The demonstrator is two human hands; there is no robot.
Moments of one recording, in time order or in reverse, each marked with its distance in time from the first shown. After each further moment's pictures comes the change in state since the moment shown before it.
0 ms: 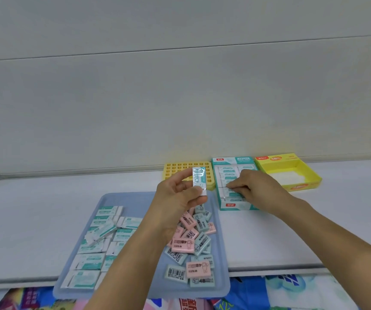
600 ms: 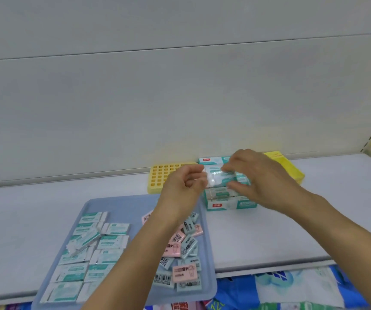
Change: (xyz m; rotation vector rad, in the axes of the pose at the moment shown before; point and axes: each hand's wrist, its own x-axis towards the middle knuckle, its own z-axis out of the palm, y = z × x) left_hand 0.020 -0.004 0.033 0.493 -0.021 0.162; right_hand -0.034 -0.004 -0.046 -0.067 0.356 -0.307
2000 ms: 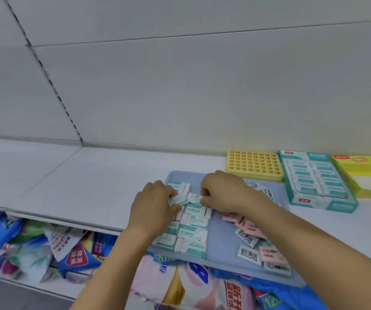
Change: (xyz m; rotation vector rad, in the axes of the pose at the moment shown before) left_hand -0.094 -0.065 -0.181 1.087 0.221 -0.170; right_hand 0.098 -0.190 0.102 0.038 -0.597 -0.018
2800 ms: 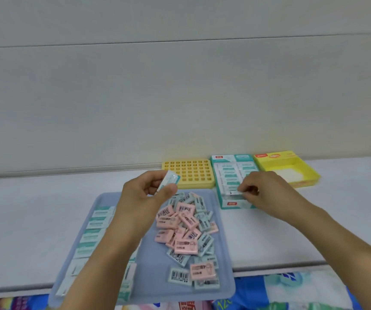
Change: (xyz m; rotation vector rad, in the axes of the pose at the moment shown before) left_hand 0.030 0.119 0.004 -1.105 -0.014 0.065; right_hand -0.123 0.178 -0.003 0.183 0.353 0.374
